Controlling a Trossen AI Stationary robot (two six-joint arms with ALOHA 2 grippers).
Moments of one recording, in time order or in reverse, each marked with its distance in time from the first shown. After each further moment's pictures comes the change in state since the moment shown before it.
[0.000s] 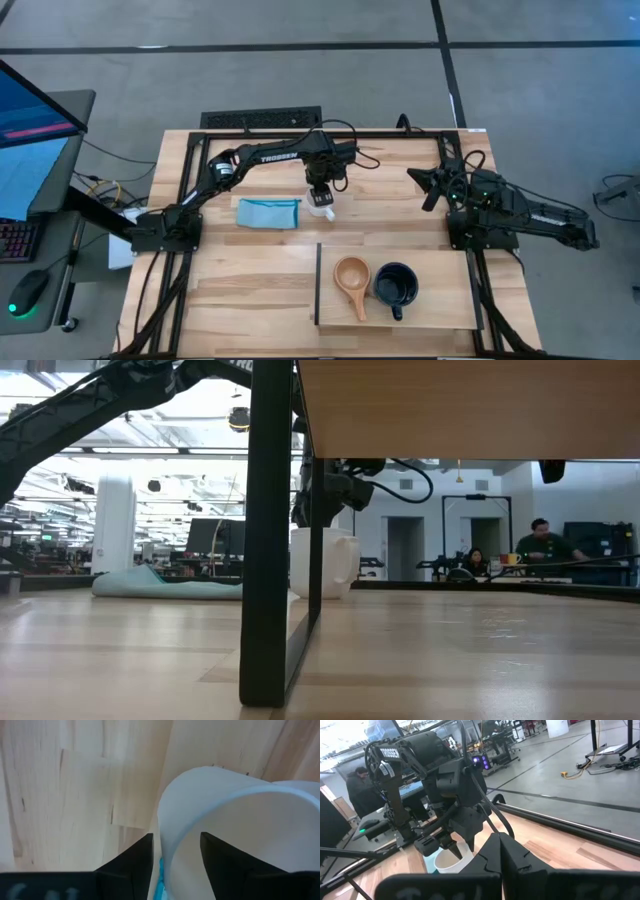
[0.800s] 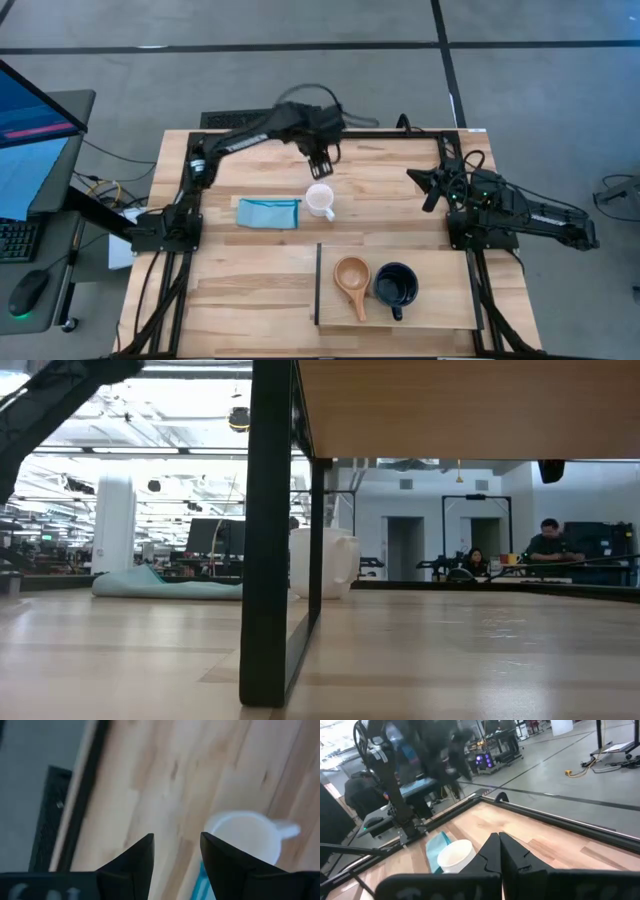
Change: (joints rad) left arm 0.031 -0.222 0.165 -0.006 -0.213 -0.045; right arm 0.000 0.000 0.000 -0.002 -0.019 0.000
